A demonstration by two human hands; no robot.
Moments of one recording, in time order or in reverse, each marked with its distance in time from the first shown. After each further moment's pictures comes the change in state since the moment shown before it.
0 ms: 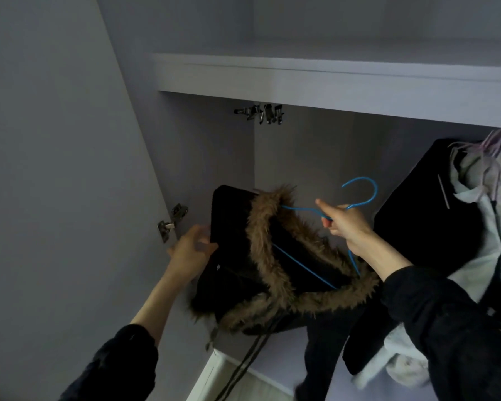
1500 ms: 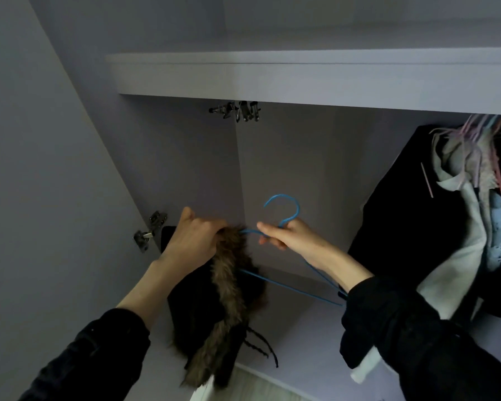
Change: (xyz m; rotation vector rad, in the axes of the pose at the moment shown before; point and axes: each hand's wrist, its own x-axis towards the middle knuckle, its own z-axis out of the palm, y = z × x) left_hand 0.019 0.068 0.013 0.823 -0.019 0.755; right_hand -0.012 0.014 0.032 -0.104 -0.484 -0.066
